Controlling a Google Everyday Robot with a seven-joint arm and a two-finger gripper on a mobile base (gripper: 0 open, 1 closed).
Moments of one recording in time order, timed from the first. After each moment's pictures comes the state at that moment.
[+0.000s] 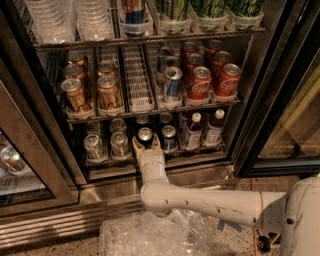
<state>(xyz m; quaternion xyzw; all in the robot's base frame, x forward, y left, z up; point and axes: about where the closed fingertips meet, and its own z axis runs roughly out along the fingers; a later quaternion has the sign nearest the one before) 0.694 0.036 0.613 -0.06 0.72 0.04 0.69</state>
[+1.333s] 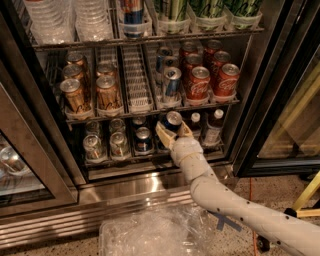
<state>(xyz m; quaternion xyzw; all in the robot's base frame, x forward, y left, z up) 0.661 -0.052 0.724 -0.06 0.65 0.19 0.73</state>
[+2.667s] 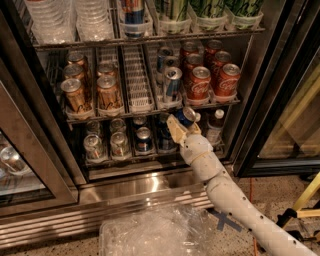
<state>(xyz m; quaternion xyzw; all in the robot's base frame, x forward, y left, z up) 0.647 -0.074 0.758 0.00 0.60 0.35 0.72</state>
